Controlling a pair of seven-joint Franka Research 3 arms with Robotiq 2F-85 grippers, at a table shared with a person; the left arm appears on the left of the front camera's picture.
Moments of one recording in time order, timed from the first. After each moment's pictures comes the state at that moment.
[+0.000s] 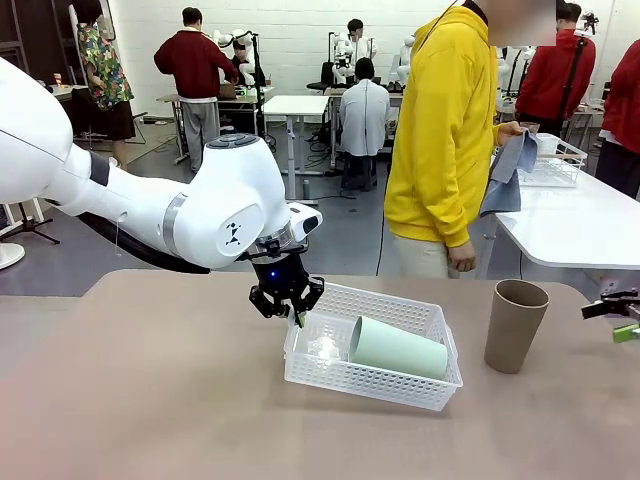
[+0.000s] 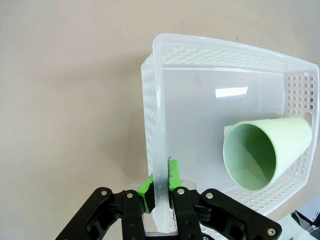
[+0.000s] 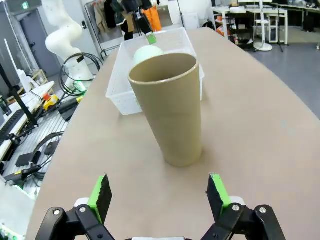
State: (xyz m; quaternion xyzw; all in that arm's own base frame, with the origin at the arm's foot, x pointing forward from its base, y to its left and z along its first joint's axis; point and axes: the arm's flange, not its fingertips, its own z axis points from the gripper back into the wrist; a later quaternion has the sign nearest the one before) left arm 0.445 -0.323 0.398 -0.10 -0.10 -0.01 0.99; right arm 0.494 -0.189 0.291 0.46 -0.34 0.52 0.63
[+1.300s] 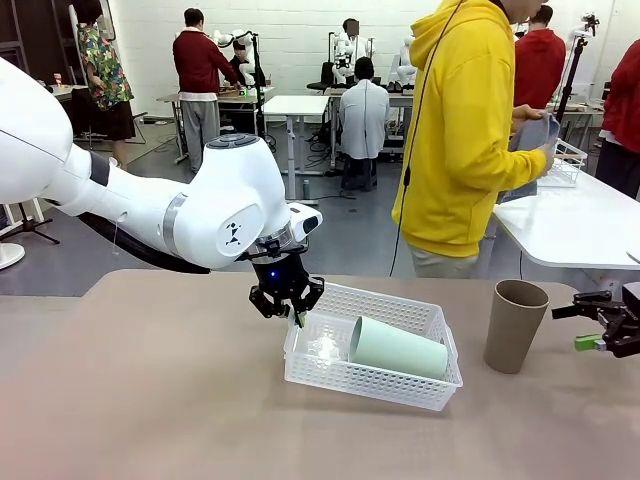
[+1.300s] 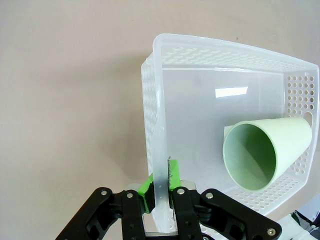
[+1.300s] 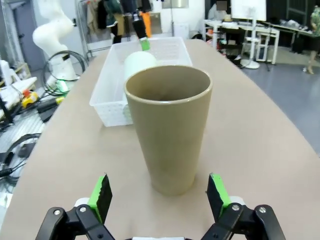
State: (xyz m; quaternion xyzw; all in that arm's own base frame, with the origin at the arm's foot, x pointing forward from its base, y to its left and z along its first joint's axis) left arm 0.445 -0.323 0.398 -0.10 -0.10 -0.01 0.99; right arm 0.480 -0.145 0.284 0.42 -0.41 0.53 0.61
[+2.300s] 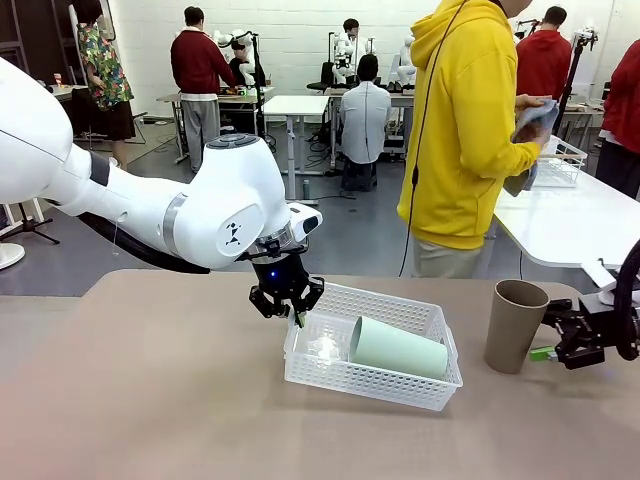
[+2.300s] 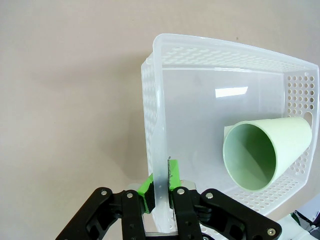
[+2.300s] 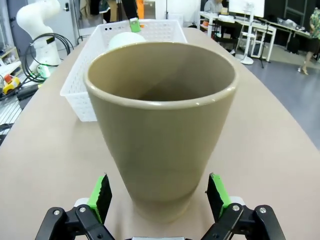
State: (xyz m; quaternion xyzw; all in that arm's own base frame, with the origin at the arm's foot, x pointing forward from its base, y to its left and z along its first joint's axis) left arm 0.445 -0.323 0.398 -0.10 -0.10 -0.01 0.99; right arm 0.489 -0.082 0.250 0.39 -0.41 0.56 0.61
